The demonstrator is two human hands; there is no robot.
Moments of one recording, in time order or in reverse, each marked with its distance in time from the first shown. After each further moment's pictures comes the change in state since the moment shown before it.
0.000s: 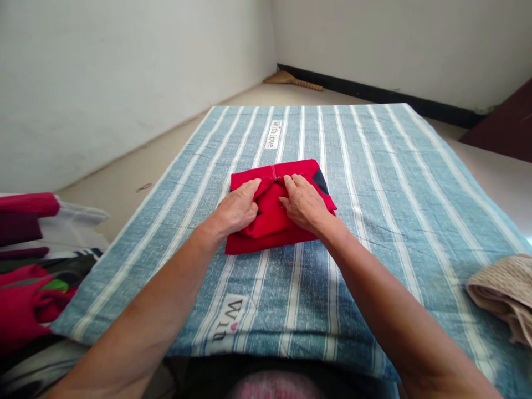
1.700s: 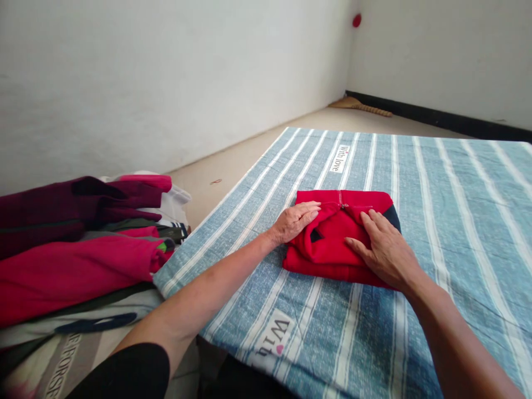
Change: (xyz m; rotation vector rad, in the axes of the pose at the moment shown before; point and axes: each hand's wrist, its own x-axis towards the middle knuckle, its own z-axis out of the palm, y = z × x) left_hand -0.011 -0.053 0.033 -0.566 0.281 0.186; right_hand -0.027 0.030 0.014 -0.097 -0.019 -0.049
